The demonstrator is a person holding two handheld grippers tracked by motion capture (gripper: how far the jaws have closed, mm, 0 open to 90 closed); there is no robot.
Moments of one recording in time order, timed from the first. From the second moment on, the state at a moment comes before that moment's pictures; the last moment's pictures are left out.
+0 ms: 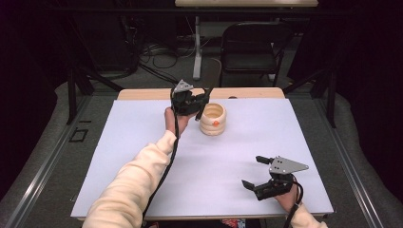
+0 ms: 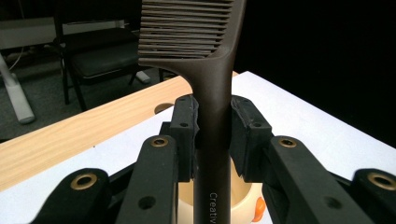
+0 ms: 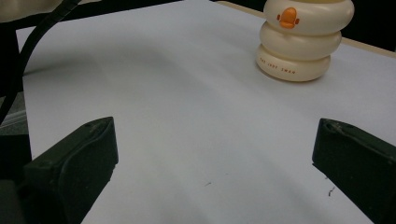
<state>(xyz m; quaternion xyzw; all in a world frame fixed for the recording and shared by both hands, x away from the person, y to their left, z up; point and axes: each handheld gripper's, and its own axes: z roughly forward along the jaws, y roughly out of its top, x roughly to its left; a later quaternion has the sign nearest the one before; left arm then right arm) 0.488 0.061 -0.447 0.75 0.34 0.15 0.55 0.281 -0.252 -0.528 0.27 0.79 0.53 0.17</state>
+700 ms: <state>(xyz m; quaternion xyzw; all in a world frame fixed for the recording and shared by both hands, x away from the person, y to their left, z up) 0.489 0.050 -0.443 0.74 0.34 0.15 0.56 0.281 -0.253 -0.528 0.27 0.79 0.53 0.17</state>
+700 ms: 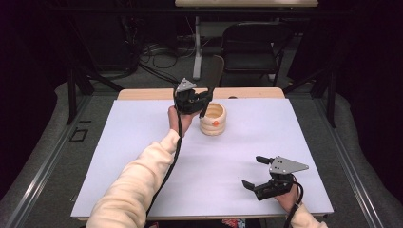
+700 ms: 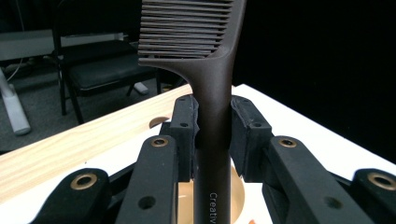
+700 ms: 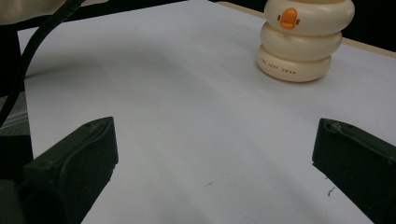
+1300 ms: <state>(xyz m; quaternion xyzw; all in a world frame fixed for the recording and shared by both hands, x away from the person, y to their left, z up) 0.494 0.039 -0.446 0.72 0.34 0.16 0.59 0.281 -0.252 -0.528 0.27 0.79 0.53 0.17</state>
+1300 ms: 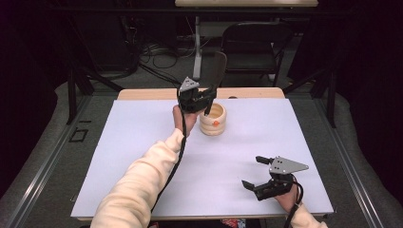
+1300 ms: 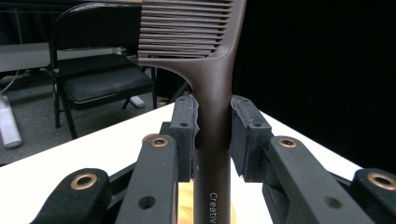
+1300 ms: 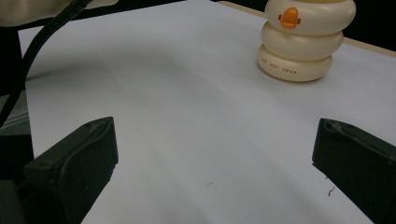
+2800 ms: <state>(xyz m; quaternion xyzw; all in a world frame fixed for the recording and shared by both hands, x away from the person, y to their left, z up) 0.511 0.024 -0.472 0.70 0.35 0.19 0.59 0.281 -0.253 -0.529 0.27 0.79 0.53 0.17</state>
